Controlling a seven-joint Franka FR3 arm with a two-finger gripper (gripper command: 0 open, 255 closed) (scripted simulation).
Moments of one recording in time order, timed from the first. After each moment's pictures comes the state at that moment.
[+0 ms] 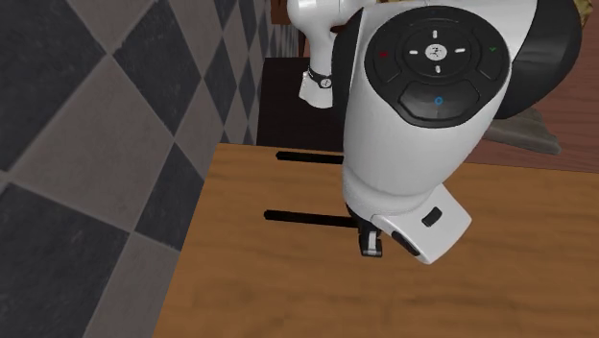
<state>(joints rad) 0.24 0.23 -0.30 -1.81 0.23 1.97 -1.59</state>
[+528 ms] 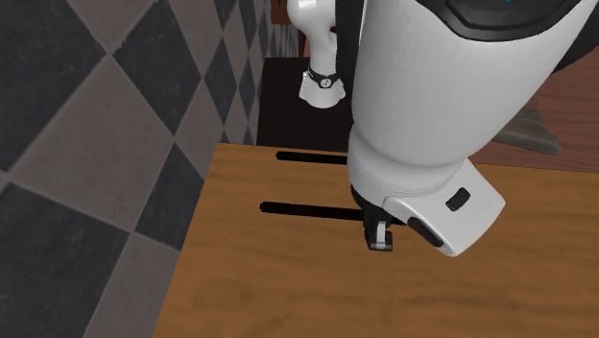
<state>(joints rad) 0.24 0.20 -0.30 -1.73 0.21 1.87 -1.57</state>
